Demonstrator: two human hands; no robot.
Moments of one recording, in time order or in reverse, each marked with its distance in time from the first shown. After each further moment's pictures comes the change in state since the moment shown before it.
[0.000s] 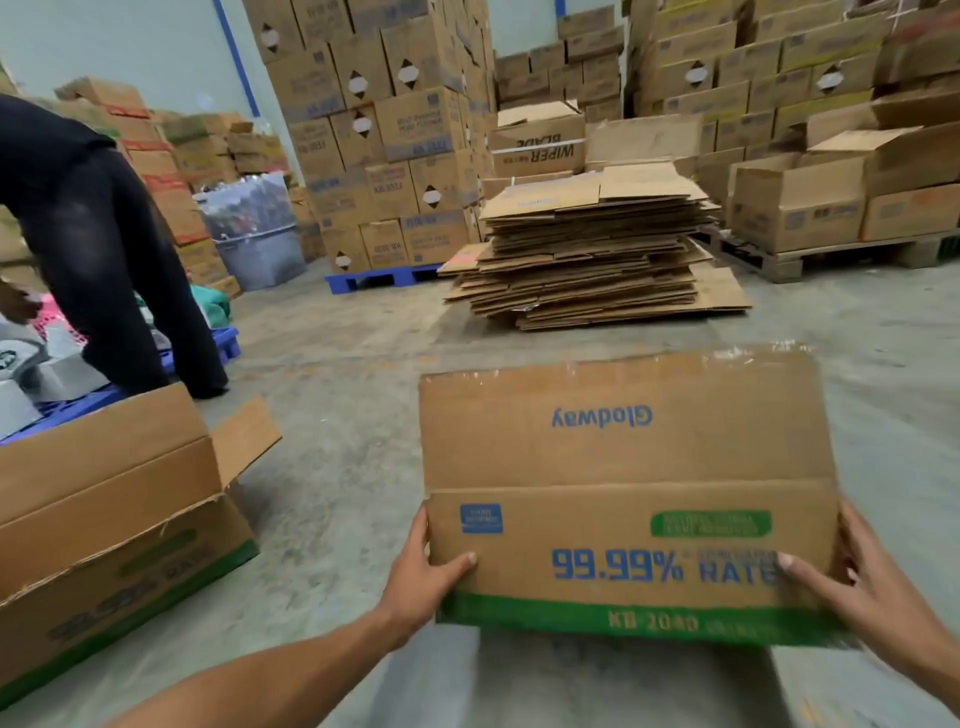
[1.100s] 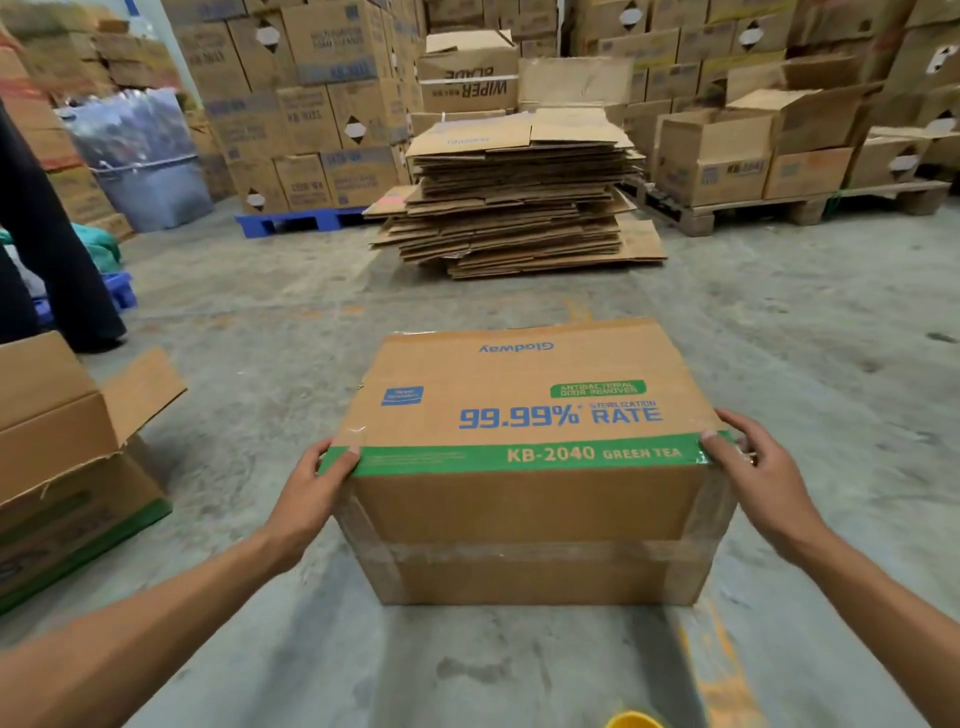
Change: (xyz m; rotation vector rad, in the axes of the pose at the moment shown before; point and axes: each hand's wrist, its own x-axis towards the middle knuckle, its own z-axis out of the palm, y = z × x) left_hand 0.004 0.029 -0.020 -0.022 0.133 -0.127; right_hand 0.000 -0.022 -0.010 -0.001 0.226 0.044
